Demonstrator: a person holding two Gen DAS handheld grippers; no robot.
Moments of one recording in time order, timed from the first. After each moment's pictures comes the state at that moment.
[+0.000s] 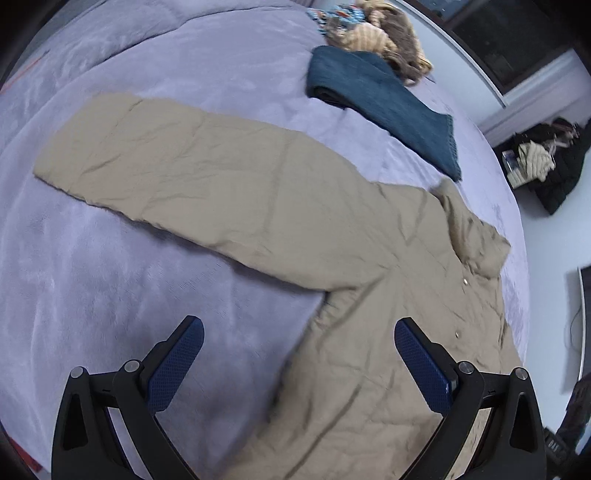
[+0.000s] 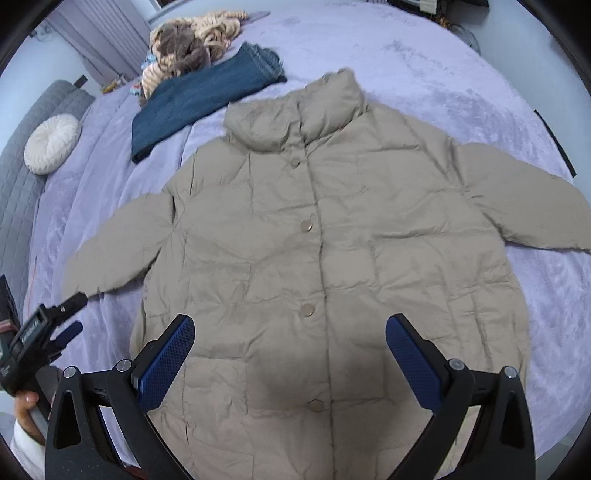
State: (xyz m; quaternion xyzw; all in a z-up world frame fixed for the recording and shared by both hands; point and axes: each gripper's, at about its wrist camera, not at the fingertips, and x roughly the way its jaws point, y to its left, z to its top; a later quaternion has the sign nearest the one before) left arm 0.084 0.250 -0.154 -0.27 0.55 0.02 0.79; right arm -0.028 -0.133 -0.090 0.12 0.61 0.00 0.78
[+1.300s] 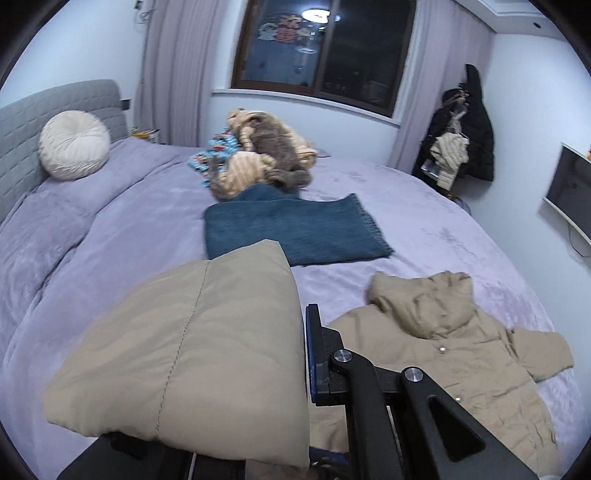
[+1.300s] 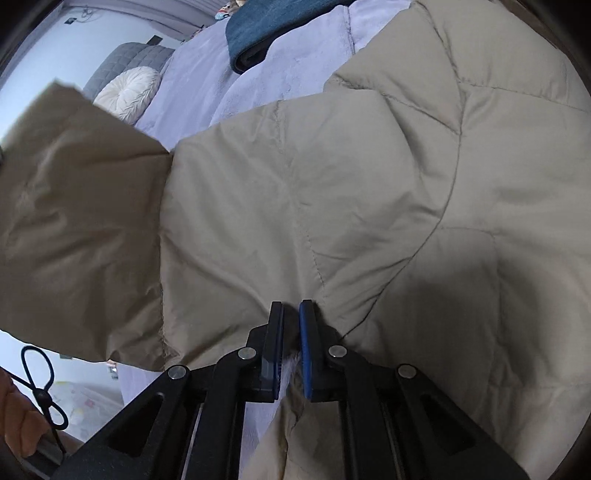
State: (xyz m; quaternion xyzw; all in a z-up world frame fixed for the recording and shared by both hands) left arm 0.165 0.165 -0.045 -0.06 0.32 -0.12 0.94; right arm 0.099 0.051 -0.239 0.25 0.60 0.23 0.72
